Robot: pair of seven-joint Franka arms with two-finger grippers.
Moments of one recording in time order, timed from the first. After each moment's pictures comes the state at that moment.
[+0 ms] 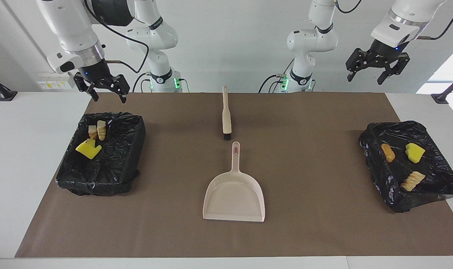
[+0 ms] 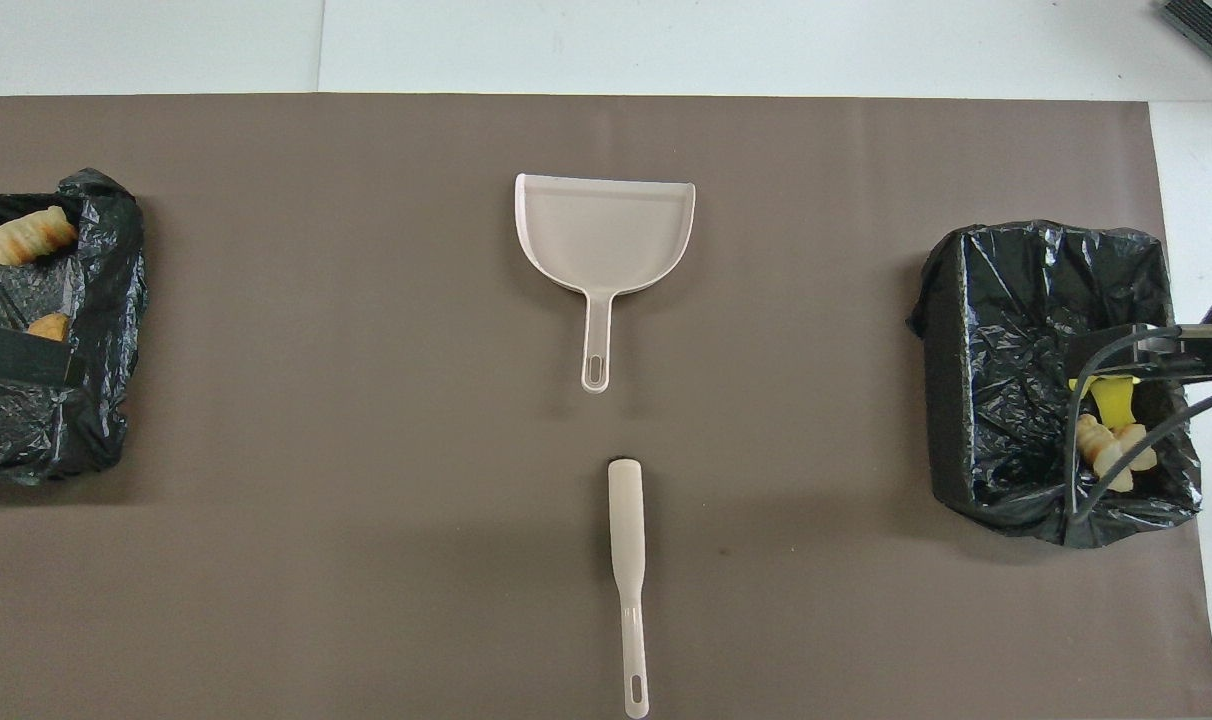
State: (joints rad) left arm -0.04 -0.04 -0.06 -1.44 -0.02 1.38 0.09; right arm 0.09 -0.11 -0.11 -1.75 -0.04 1.66 0.06
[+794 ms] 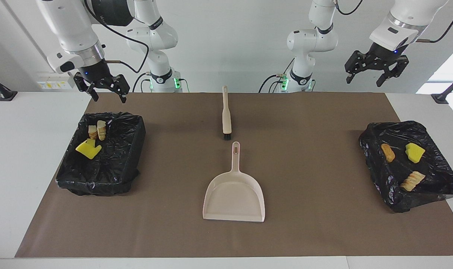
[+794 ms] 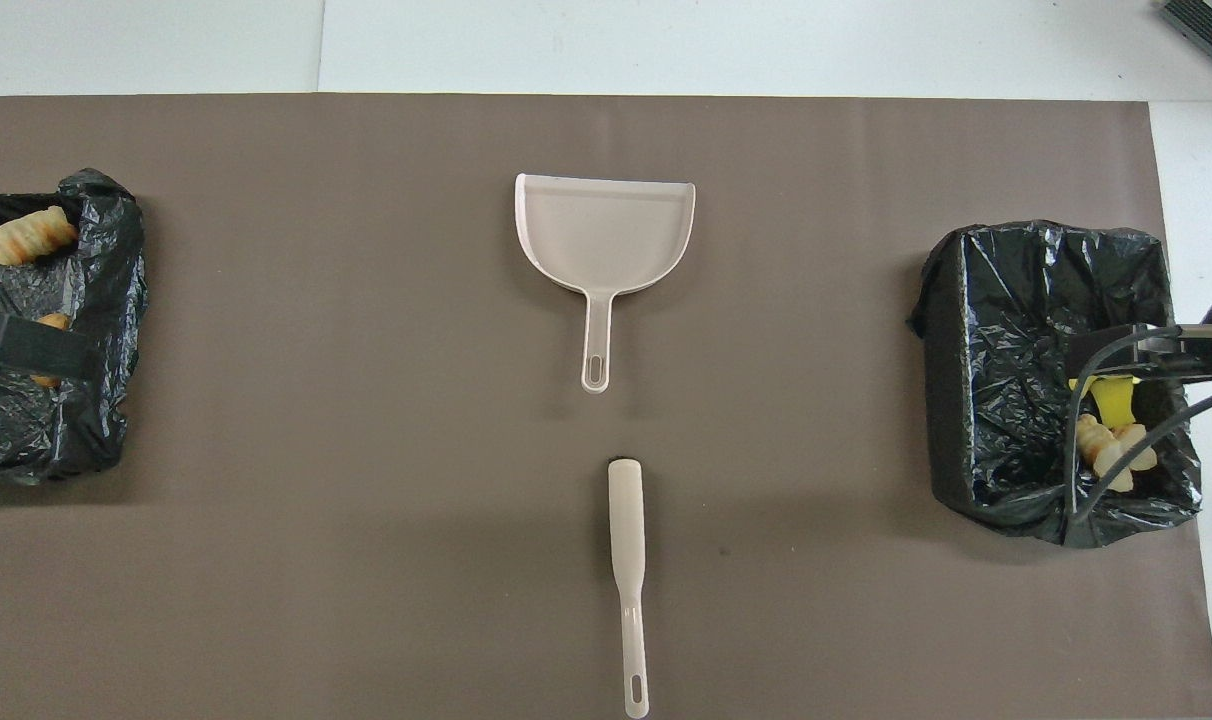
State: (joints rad) left arm -0.05 -0.02 -0.06 -1.42 -0.02 1.38 0.09; right arm 0.09 -0.11 -0.11 -1.75 -0.04 1.66 0.06
